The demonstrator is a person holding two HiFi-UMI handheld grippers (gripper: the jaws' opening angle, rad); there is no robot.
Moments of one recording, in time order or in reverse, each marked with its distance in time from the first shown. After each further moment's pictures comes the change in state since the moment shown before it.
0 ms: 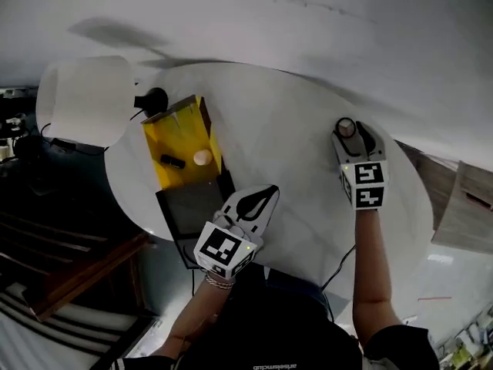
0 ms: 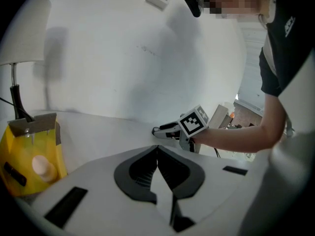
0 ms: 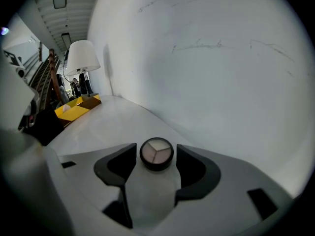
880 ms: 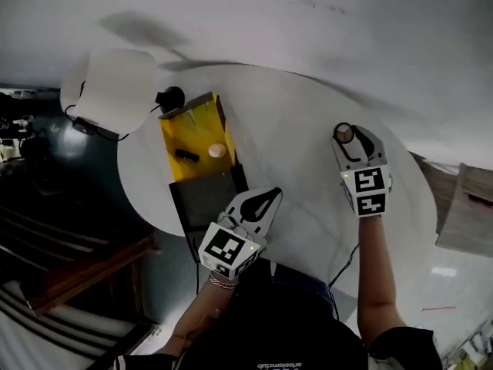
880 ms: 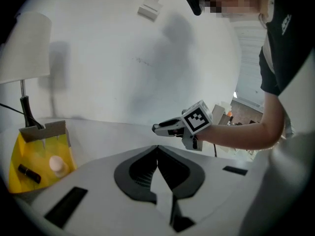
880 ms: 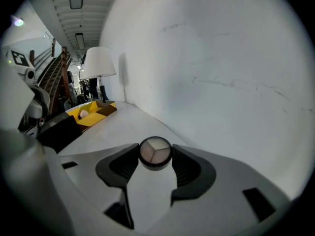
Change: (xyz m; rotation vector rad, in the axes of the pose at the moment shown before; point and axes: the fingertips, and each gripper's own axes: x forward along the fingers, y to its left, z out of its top) left arm -0.039 -0.015 -0.003 0.049 -0.041 0.013; right arm -0.044 0.042 0.027 -0.090 -0.064 0.045
